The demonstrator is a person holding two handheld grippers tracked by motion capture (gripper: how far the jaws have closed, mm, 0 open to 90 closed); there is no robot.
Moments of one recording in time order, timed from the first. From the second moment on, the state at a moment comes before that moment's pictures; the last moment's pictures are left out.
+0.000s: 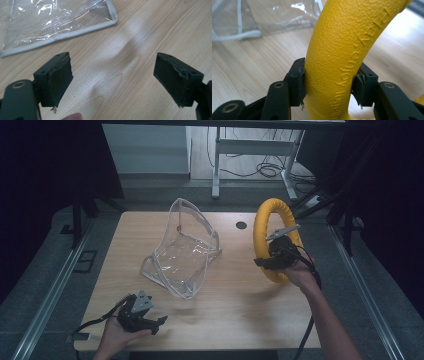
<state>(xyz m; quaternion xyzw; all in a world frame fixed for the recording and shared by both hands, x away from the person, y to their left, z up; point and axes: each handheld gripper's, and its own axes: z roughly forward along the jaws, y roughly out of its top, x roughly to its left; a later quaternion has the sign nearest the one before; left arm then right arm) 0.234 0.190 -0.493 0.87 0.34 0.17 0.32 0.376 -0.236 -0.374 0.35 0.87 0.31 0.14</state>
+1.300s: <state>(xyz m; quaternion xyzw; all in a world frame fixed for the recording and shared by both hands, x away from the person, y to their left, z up) 0.234 0.189 -0.494 0.87 0.34 0.16 0.32 0.353 -0.220 -0.338 0.31 0.81 0.48 0.15</state>
